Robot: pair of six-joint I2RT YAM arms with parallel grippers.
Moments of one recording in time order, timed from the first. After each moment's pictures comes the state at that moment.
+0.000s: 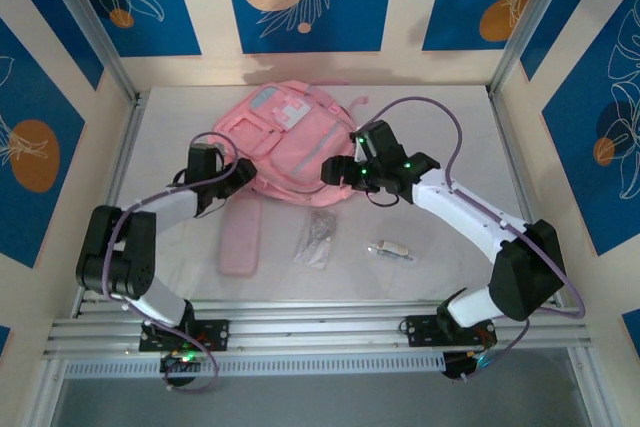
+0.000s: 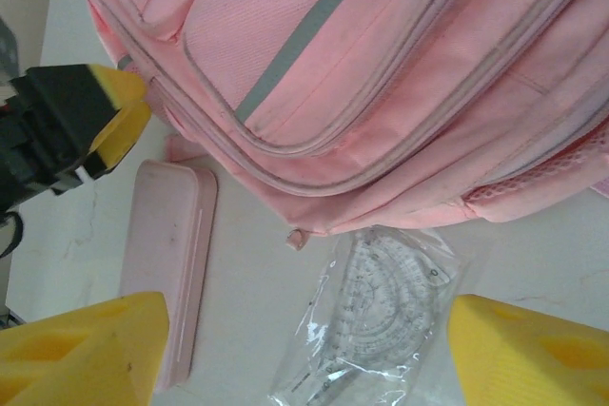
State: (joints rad) left arm -0.17 1.60 0.77 0.10 0.28 -0.75; right arm 0.59 1.44 1.14 -0.53 -0.18 0.64
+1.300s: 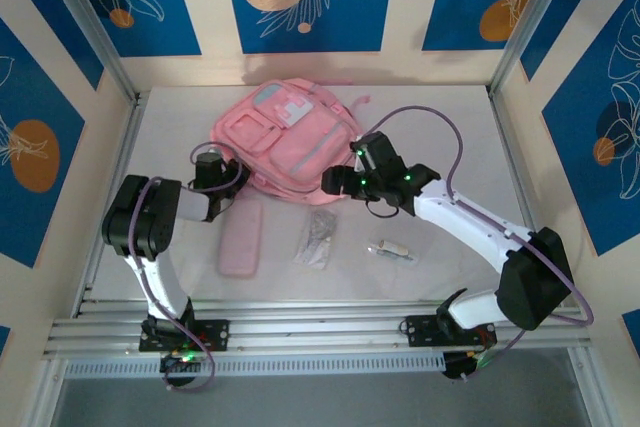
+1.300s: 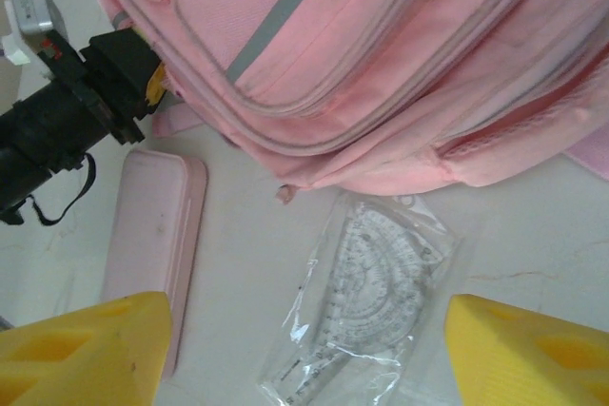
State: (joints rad) left arm -0.16 1.86 0.70 0.61 0.23 -0.97; right arm 0.65 1.38 1.06 -0.48 -0.13 0.66
